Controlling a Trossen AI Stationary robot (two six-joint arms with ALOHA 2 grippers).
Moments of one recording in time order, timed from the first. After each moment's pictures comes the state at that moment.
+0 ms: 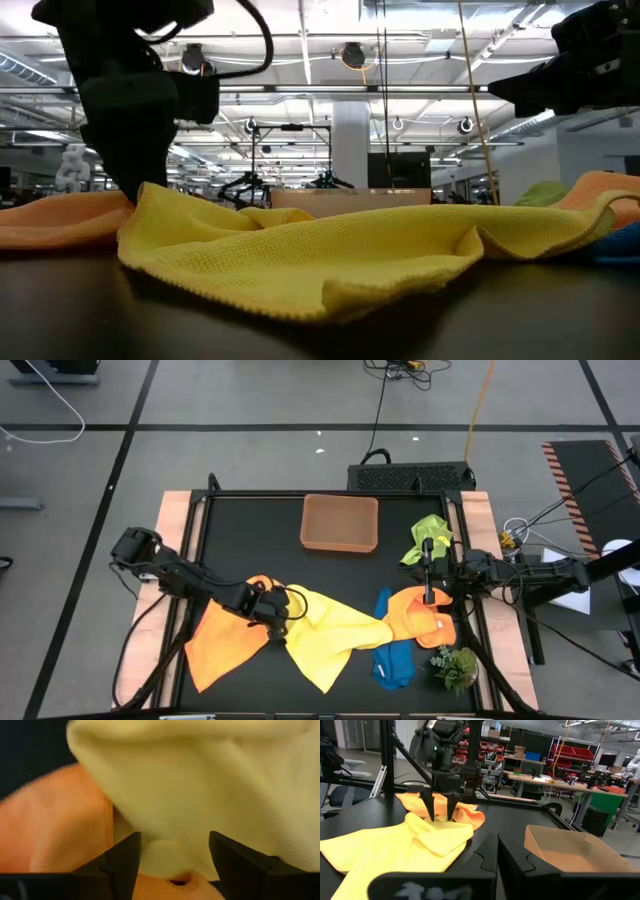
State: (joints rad) left arm -0.35 1.62 0.87 -0.51 -0.18 -0.85; right arm 0.00 0.18 0.02 0.17 0.02 -0.14
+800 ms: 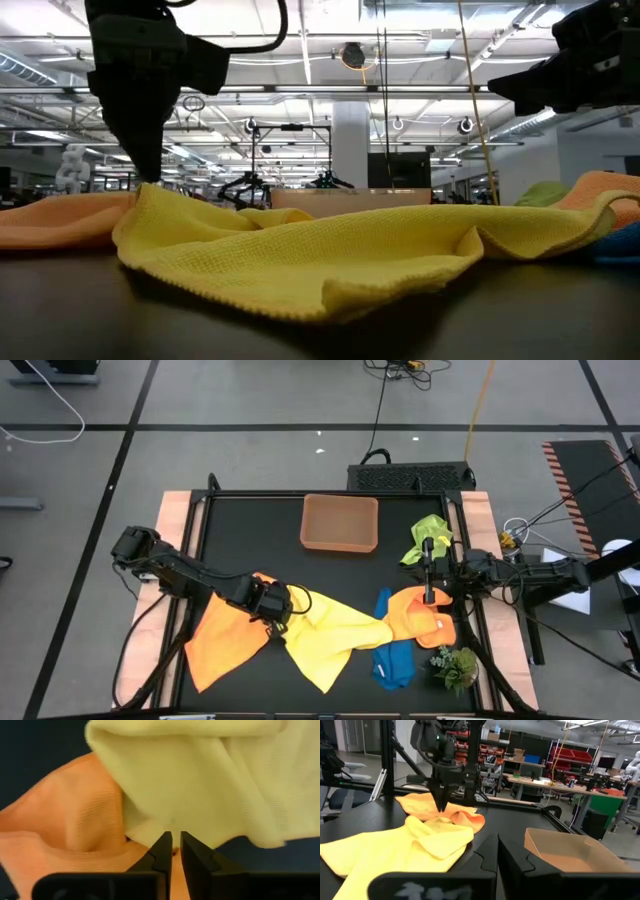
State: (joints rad) left arm -0.31 1.61 1.06 -0.81 -0.09 -0.85; right arm 0.00 0.18 0.02 0.19 0.02 -0.14
